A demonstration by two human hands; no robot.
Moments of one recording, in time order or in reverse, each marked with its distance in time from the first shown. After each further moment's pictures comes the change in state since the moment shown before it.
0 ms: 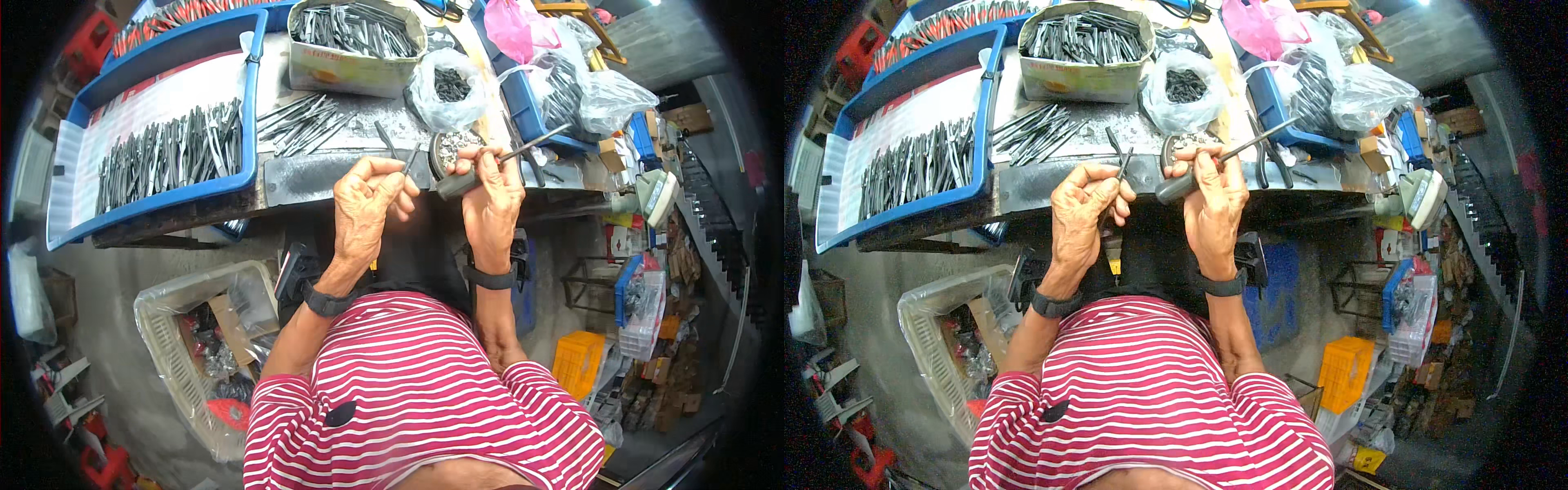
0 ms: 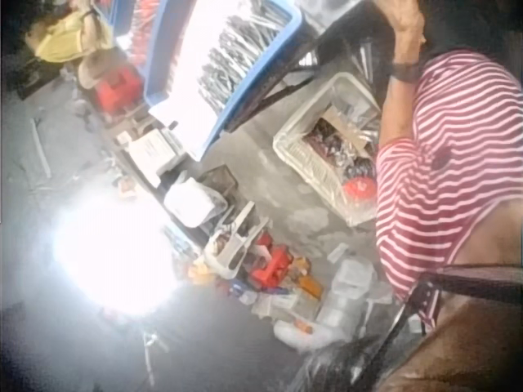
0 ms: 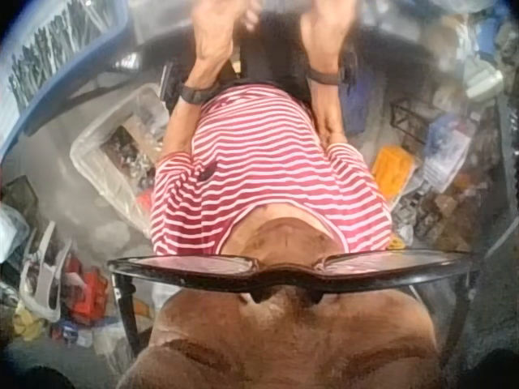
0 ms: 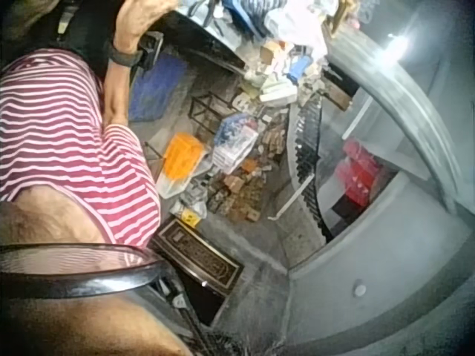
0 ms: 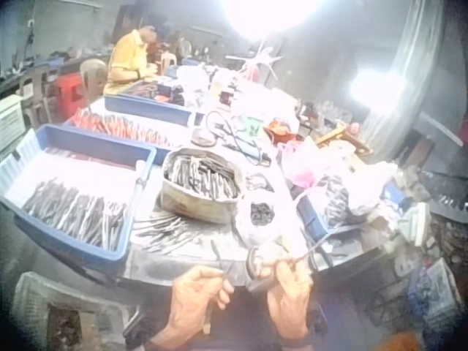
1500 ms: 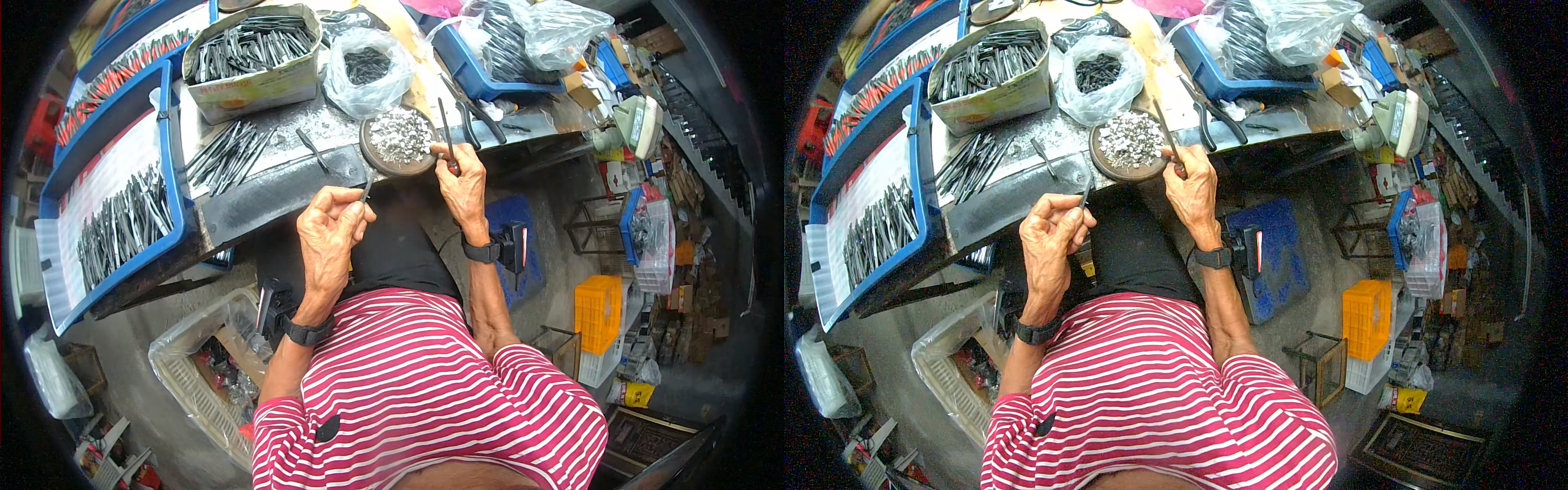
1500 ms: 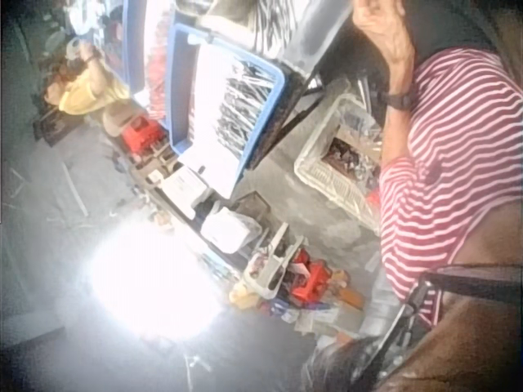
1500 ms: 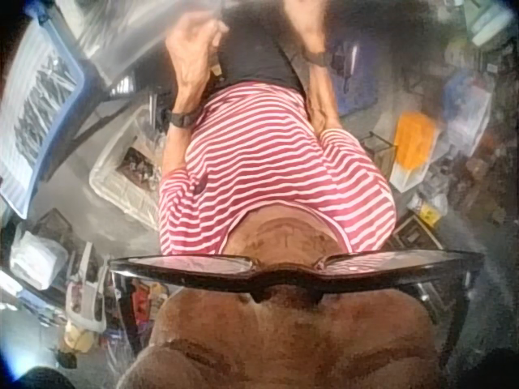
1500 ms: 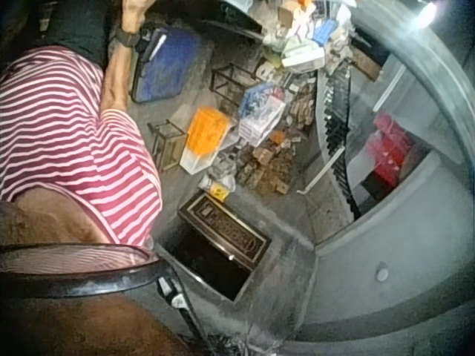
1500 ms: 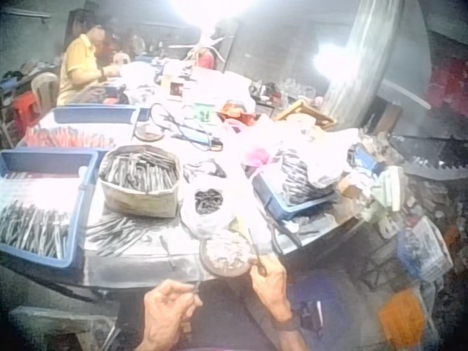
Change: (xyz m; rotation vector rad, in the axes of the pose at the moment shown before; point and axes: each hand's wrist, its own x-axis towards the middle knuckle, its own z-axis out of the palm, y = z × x) left_hand -0.015 -0.020 0.024 0.267 -0.038 -0.111; right_hand 0.000 0.009 -0.110 -1.225 0.126 -0.172
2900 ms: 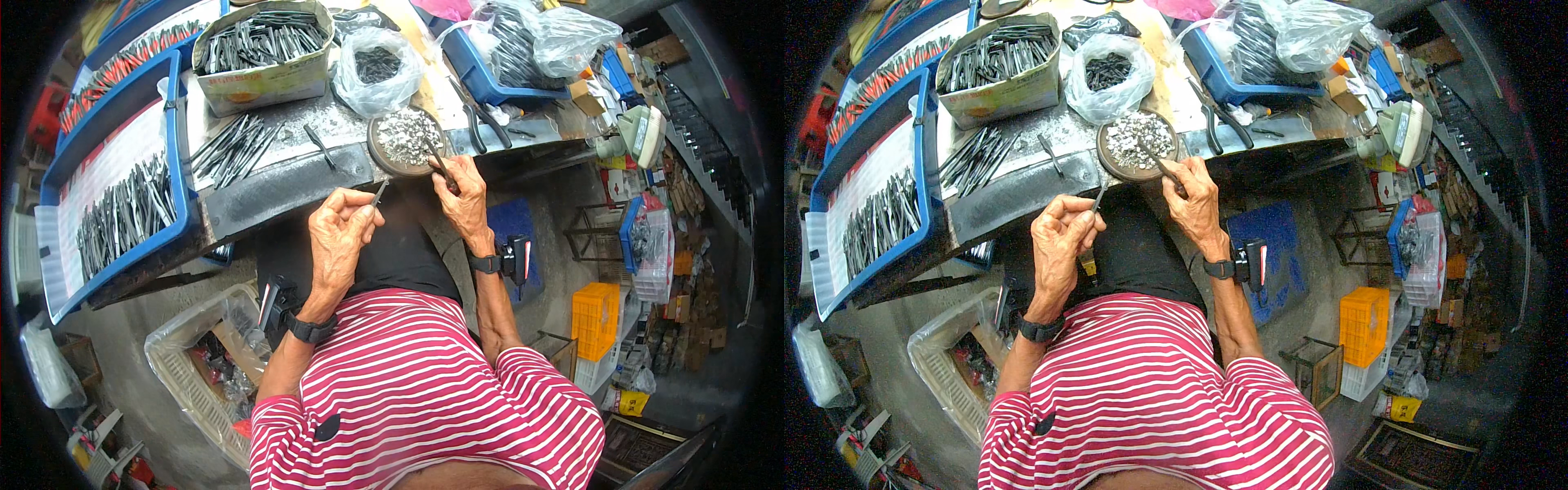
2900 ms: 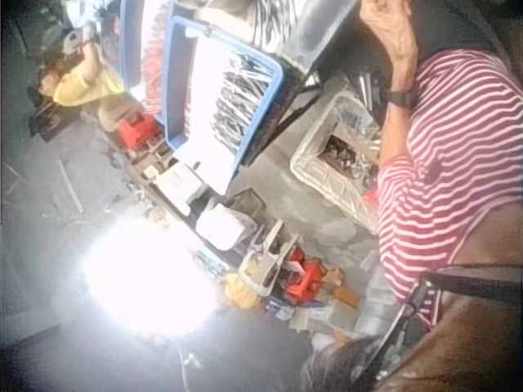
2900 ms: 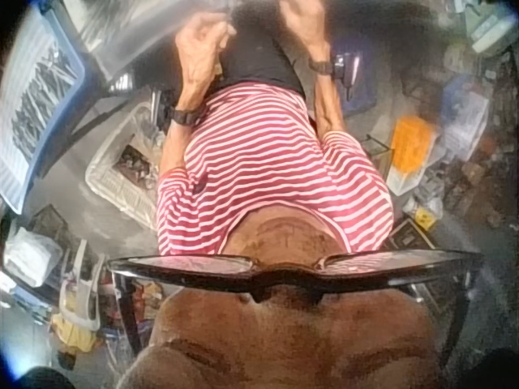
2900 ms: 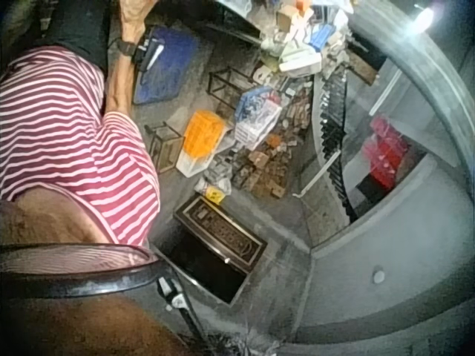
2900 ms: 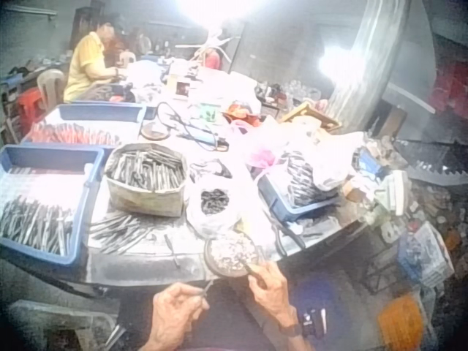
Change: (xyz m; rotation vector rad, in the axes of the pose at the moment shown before) left_hand -0.002 -0.010 -0.002 -0.013 -0.017 -0.040; right_hand -0.014 0.006 -0.002 -0.014 -0.080 -0.242
